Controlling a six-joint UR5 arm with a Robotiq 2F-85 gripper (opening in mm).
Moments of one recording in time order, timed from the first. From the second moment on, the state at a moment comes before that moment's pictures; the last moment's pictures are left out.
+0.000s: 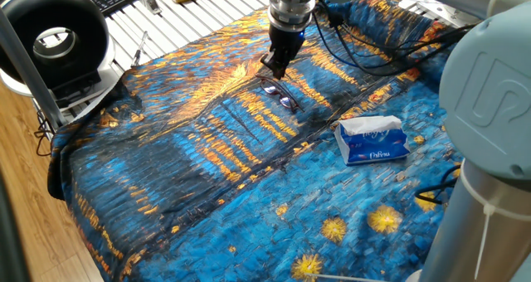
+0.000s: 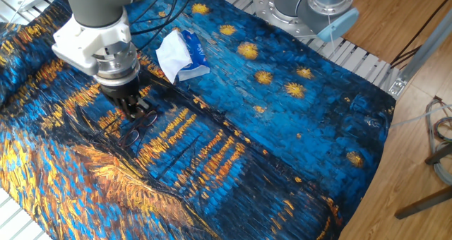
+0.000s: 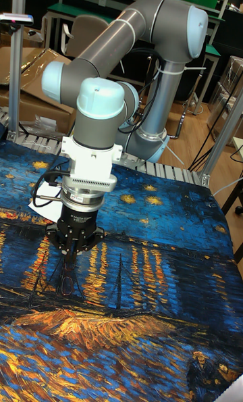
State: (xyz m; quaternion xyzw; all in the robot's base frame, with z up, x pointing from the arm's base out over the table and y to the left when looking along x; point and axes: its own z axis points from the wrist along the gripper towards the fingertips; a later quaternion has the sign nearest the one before) arm 0.607 -0.074 0.057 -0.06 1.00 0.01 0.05
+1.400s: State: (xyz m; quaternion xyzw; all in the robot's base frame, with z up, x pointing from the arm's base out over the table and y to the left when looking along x) arm 0.629 -0.071 0.029 -0.10 0.99 0.01 0.08
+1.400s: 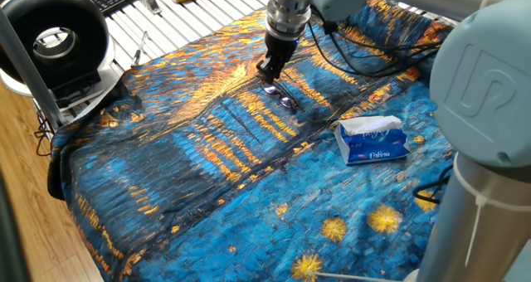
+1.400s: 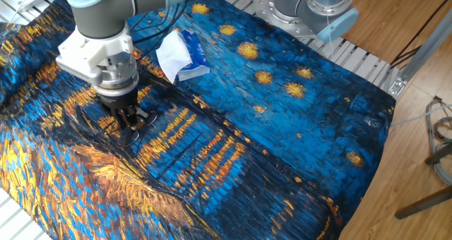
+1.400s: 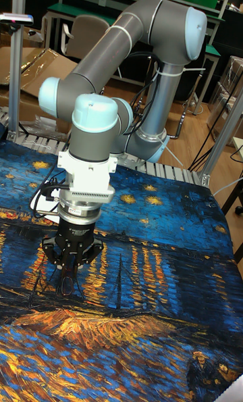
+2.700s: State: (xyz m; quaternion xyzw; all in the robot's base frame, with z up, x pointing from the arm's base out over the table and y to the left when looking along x) arm 0.626 -0.072 0.038 -0.06 1.00 0.00 0.07
